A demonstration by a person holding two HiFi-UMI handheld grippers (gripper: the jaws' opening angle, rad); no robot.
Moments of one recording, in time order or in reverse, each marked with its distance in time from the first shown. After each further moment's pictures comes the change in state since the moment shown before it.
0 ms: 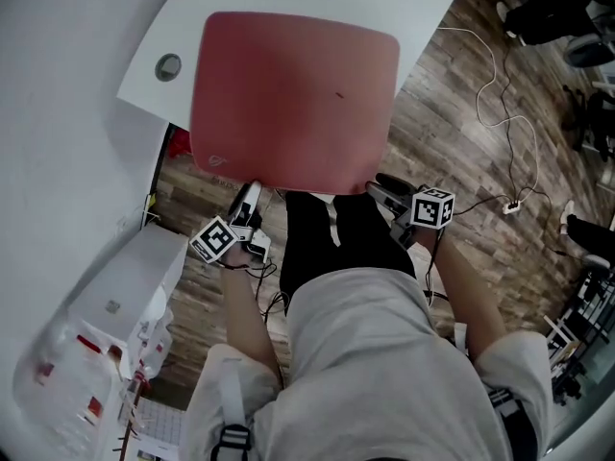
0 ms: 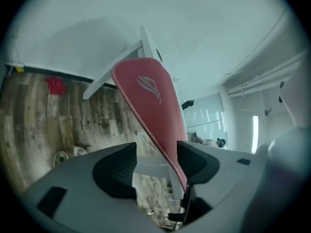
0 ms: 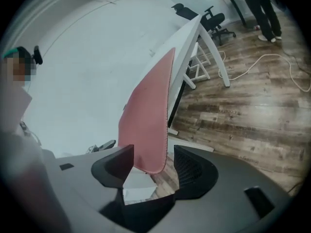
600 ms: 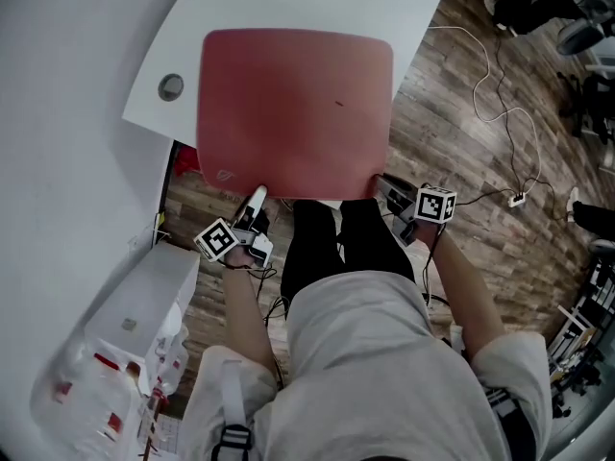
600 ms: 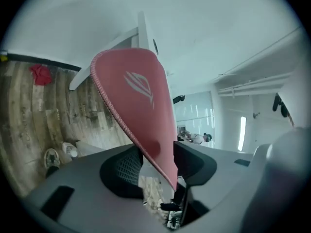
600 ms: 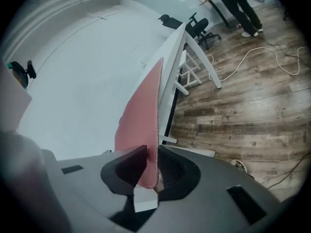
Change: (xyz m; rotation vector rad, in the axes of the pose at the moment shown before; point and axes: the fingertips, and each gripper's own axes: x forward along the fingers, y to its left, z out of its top) left arm 0.014 -0.015 0.012 -0.030 0.109 -0.134; right arm 0.003 -0.010 0.015 0.102 -0.145 -0.008
